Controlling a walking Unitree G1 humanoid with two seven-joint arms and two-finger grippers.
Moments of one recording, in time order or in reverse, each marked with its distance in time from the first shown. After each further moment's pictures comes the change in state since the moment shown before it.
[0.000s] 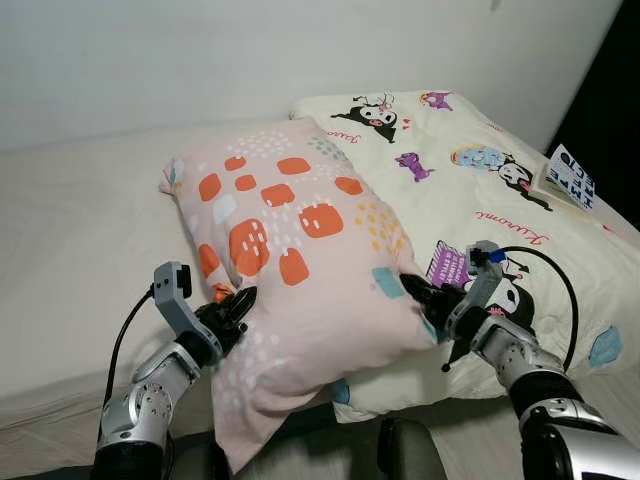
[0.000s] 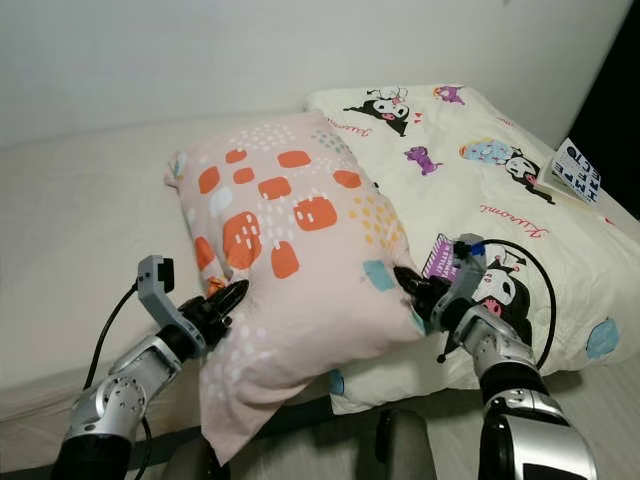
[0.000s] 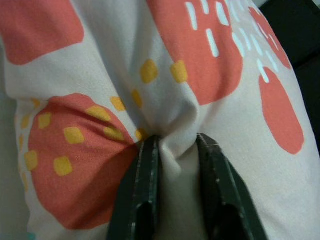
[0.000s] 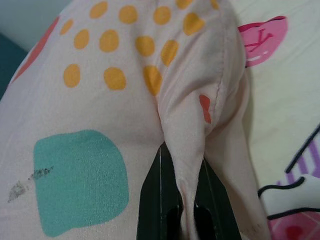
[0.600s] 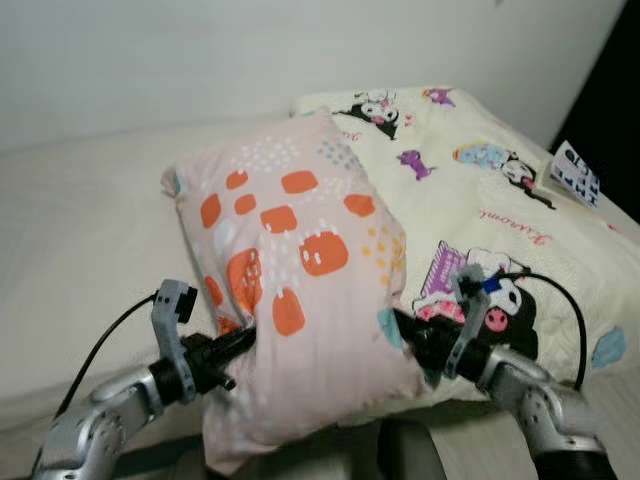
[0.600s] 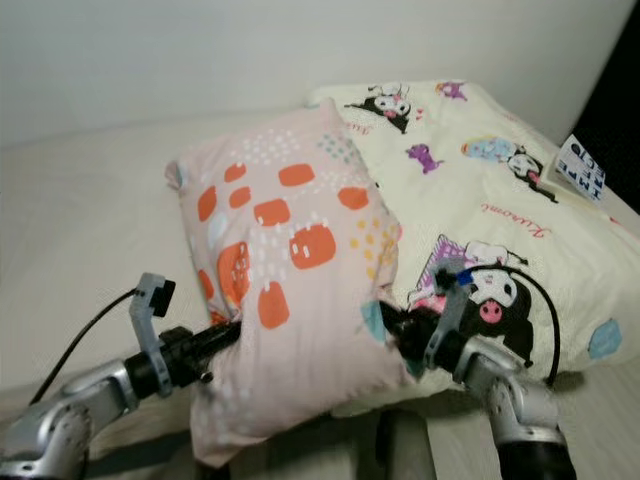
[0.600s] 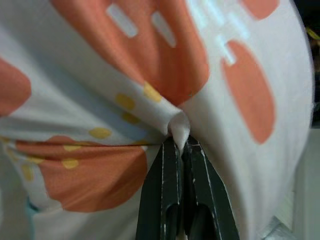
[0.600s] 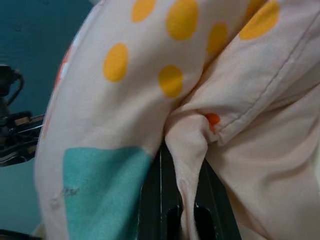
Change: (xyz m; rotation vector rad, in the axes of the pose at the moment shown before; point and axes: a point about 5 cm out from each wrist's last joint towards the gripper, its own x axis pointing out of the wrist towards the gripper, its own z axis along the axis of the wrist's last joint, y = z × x) left arm -0.047 -0.016 0.005 0.209 0.279 -0.327; right arm -0.042 0.065 -0.026 -0.052 0.145 0.254
